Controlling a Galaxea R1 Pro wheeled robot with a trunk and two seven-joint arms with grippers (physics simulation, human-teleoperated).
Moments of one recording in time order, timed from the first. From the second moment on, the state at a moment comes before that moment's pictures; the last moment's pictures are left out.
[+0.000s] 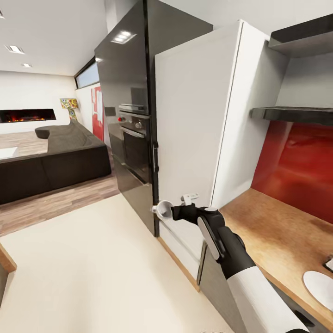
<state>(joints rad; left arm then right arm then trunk) -0.10 0.21 0.27 -0.25 -0.16 -0.26 -0.20 -0.73 0.12 0.24 -1.14 -0.11 0.69 0.20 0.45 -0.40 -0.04</state>
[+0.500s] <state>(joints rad) -0.10 0.21 0.27 -0.25 -0.16 -0.26 -0.20 -0.73 0.12 0.24 -1.11 -0.11 0.69 0.20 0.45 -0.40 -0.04</state>
